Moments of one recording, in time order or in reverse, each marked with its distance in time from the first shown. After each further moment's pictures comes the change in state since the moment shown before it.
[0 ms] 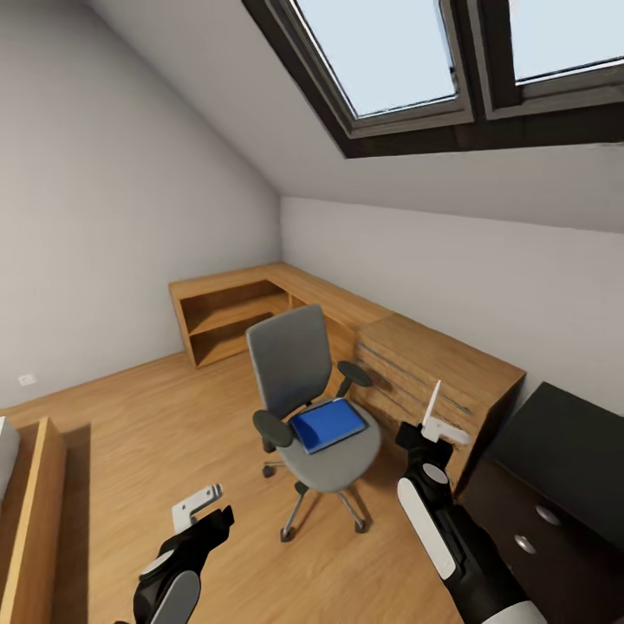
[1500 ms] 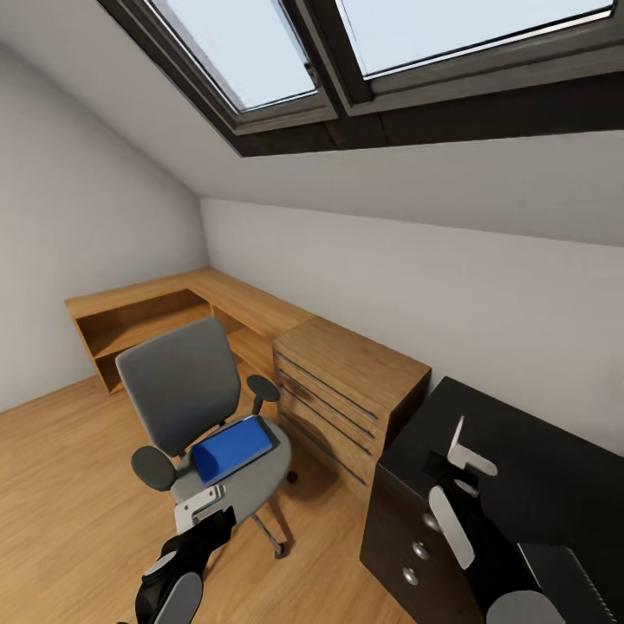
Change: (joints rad) left arm 0.000 0.001 -0.014 0.002 -0.010 0.000 -0.001; right arm -0.035 -0.028 -0.239 0.290 -0.002 0.005 0.196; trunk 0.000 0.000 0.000
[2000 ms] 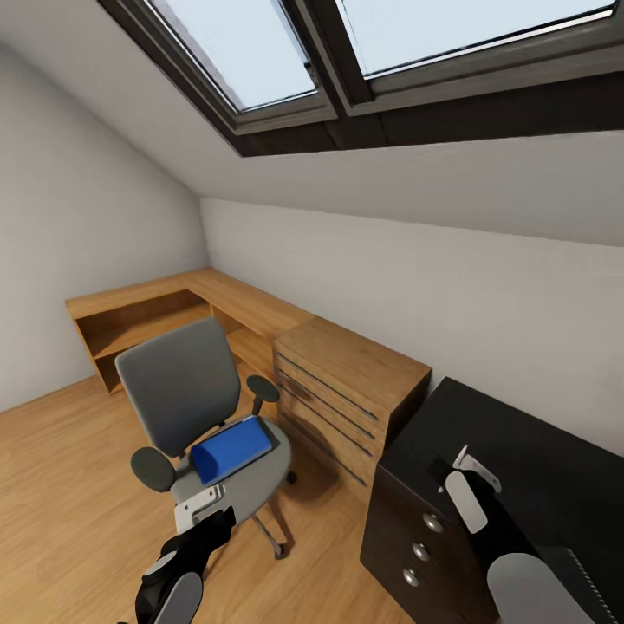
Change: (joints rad) left arm 0.000 0.000 -0.001 0.000 0.000 -0.001 0.002; right arm -0.123 -0.015 -0.185 0.227 -0.189 0.116 0.072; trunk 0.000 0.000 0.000
